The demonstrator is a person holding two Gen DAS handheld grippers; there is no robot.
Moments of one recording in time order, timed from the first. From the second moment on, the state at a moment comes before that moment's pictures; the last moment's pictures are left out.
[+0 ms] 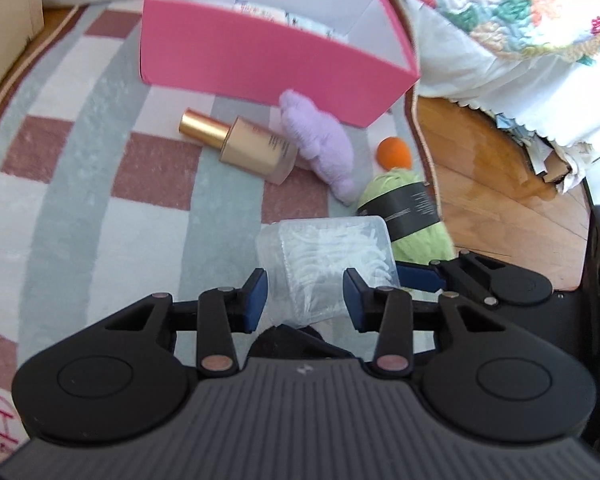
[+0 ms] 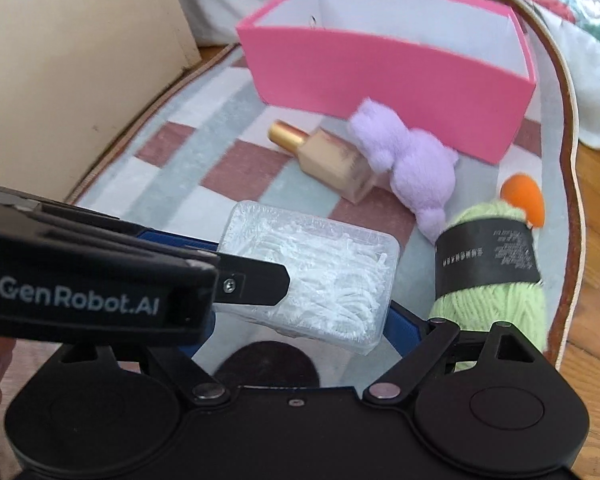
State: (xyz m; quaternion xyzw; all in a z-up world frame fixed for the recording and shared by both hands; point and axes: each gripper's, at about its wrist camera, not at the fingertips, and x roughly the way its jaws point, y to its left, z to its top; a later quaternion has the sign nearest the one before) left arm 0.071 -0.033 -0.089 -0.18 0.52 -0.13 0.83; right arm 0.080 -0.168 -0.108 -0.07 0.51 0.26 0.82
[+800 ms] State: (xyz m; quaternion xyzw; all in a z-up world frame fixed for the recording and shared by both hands) left arm 0.094 0.003 0.060 -0.17 0.45 -0.15 0.87; right arm 0.095 -0.138 0.040 -0.15 0.40 0.29 0.86
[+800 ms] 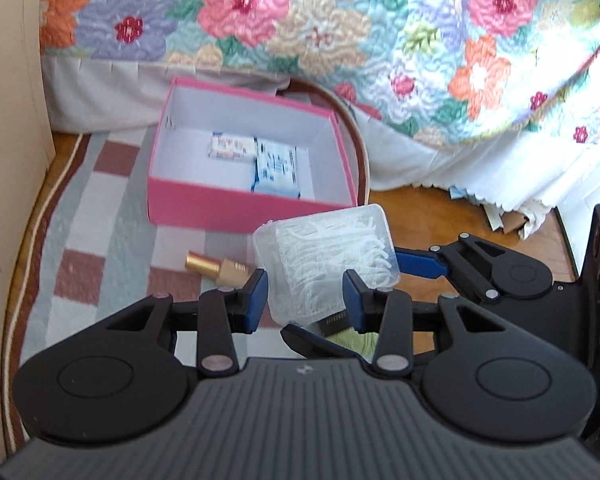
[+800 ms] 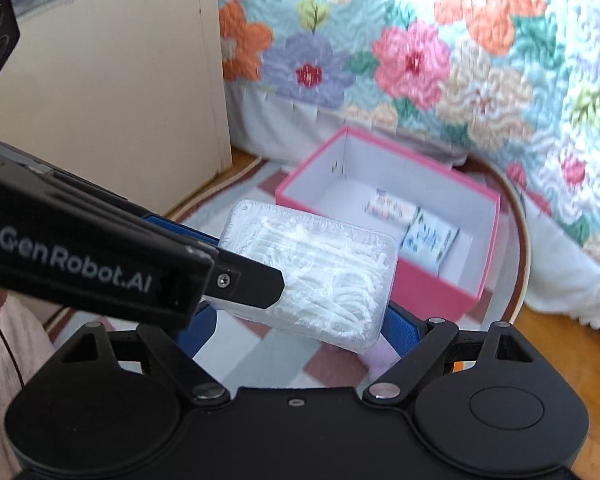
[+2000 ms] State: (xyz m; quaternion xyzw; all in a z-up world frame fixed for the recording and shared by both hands) left arm 0.377 0.016 -0.086 -0.15 0.56 -0.10 0.81; right arm 0.367 -0.127 -0.109 -0.02 0.51 0.29 0.81
